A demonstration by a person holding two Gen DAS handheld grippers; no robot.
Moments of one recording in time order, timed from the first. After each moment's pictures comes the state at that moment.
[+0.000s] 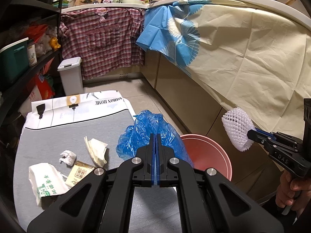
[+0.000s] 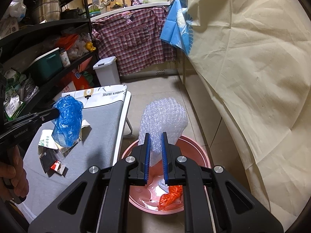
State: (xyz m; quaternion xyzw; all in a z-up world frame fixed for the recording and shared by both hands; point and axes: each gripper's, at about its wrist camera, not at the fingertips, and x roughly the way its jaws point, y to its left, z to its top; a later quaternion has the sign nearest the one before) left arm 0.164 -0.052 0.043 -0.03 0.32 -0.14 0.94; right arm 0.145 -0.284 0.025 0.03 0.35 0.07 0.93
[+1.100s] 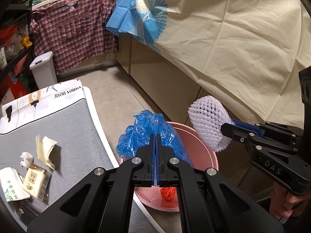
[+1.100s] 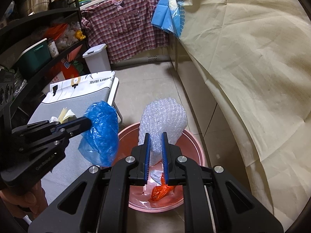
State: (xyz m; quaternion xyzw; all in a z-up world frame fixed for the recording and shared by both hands) left arm 0.191 -0.144 -0.004 0.01 0.36 -0.21 0.91; right arm 0.170 -0.292 -0.003 0.02 0.40 0.05 0.92
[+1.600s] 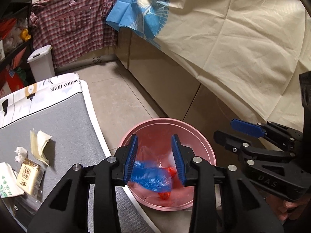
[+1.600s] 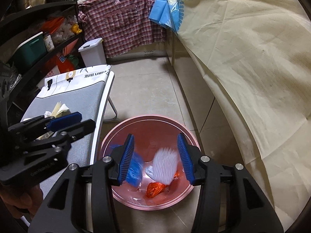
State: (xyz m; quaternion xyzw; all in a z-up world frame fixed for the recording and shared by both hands) left arm 0.192 -0.143 -0.009 -0.01 0.38 -0.21 0.90; right arm 0.174 -0.289 -0.010 0.00 0.41 0.03 0.91
